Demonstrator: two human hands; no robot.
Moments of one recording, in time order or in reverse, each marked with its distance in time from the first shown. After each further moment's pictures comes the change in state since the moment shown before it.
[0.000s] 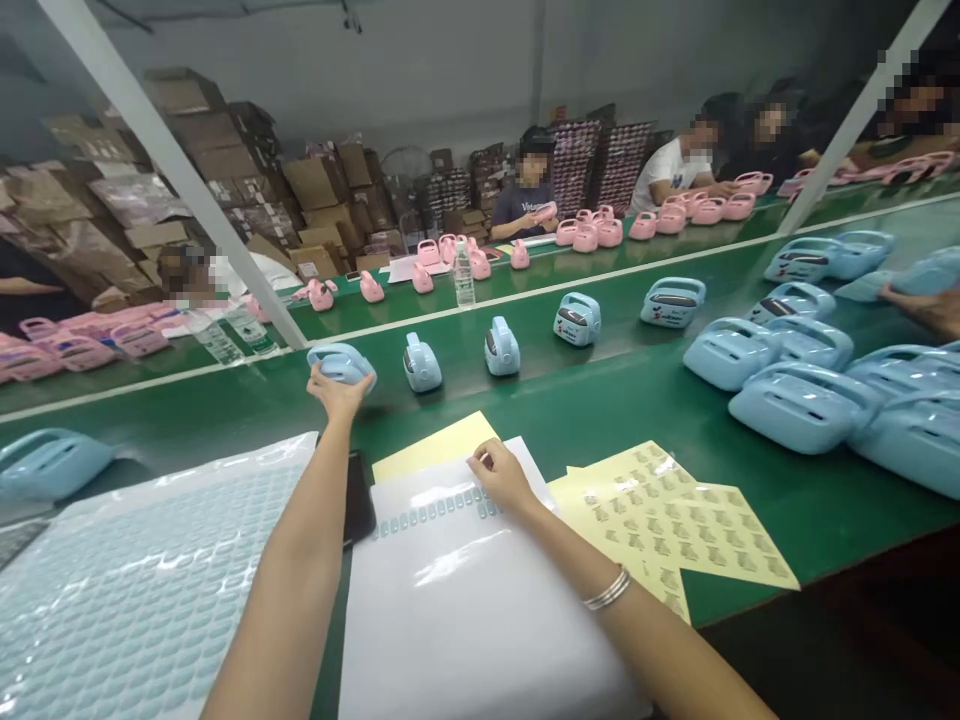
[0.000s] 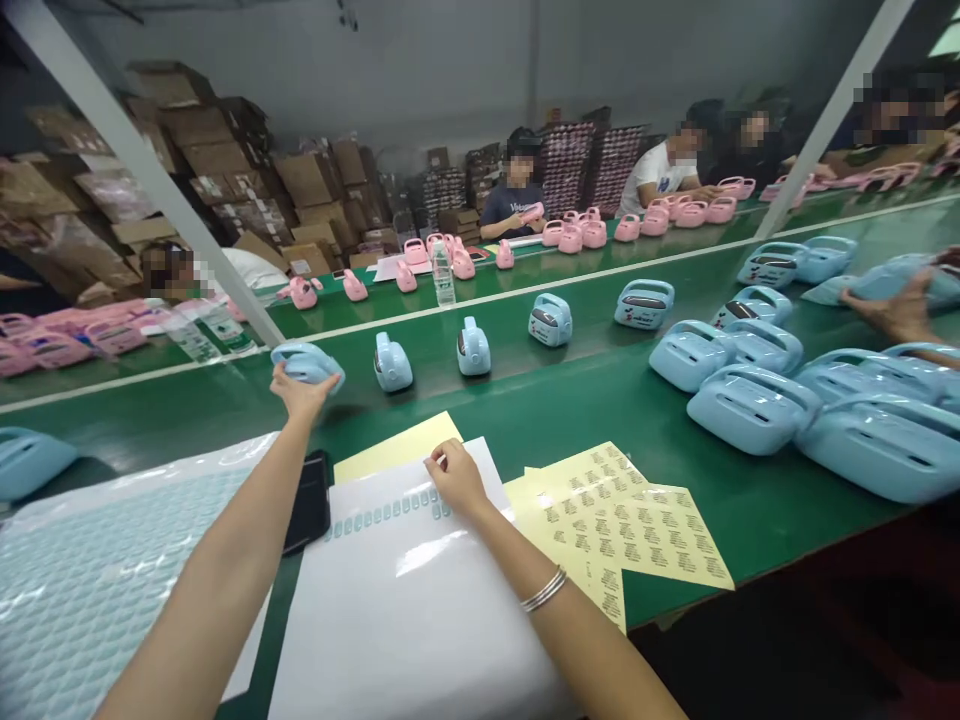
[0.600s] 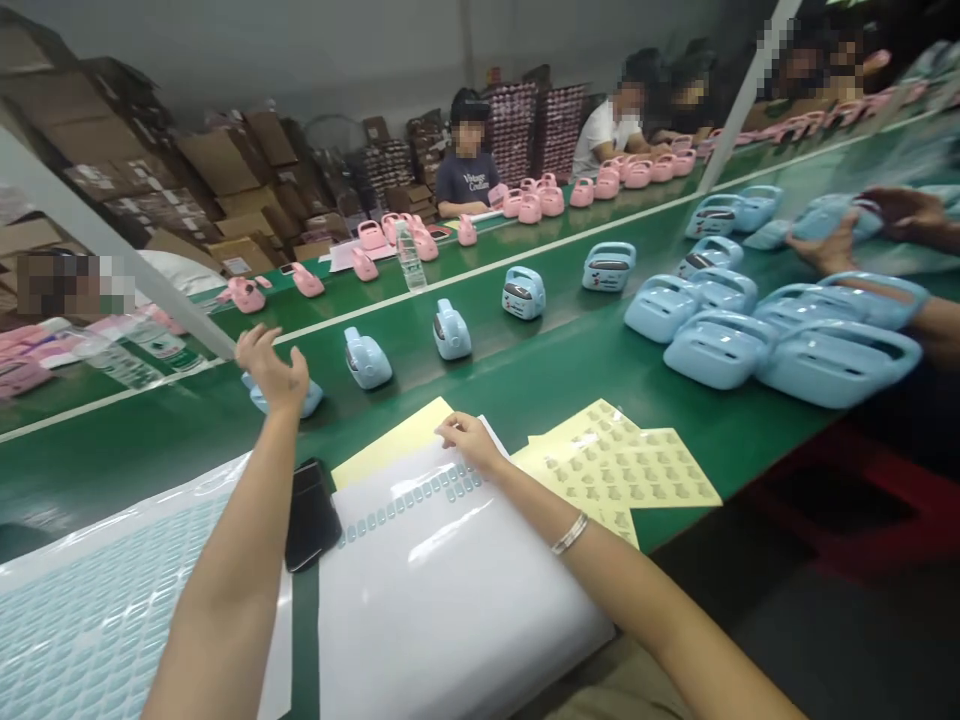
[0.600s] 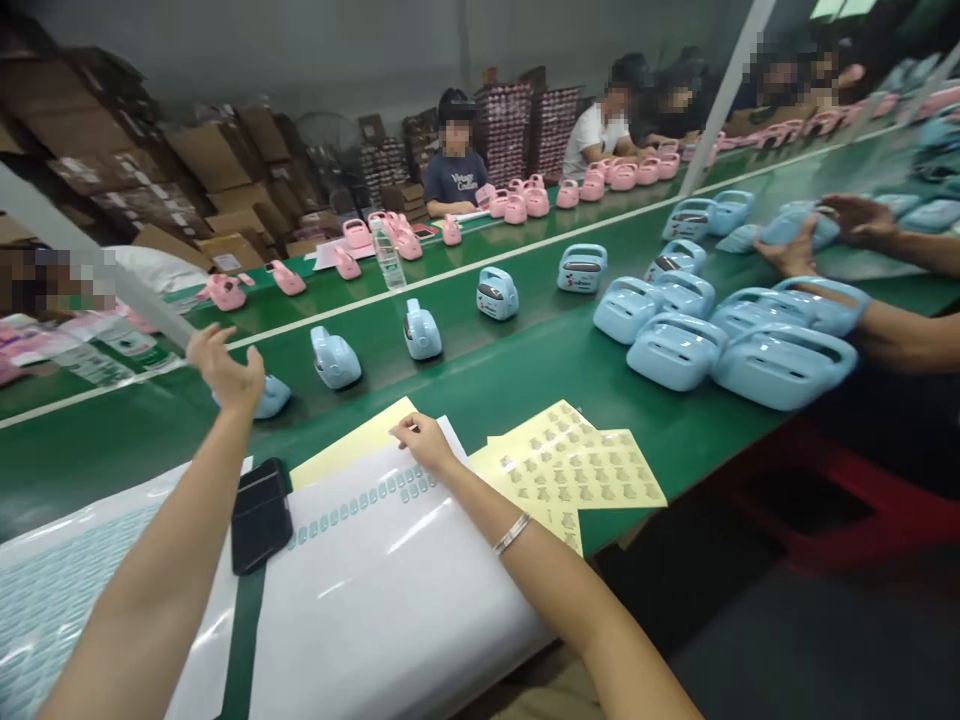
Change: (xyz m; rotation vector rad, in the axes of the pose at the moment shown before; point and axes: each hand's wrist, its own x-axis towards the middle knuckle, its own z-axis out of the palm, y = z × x) left_hand 0.016 0.036 0.010 0.654 -0.133 0.566; right_hand 0.018 -0.015 -0.014 0.209 -0.043 0.125
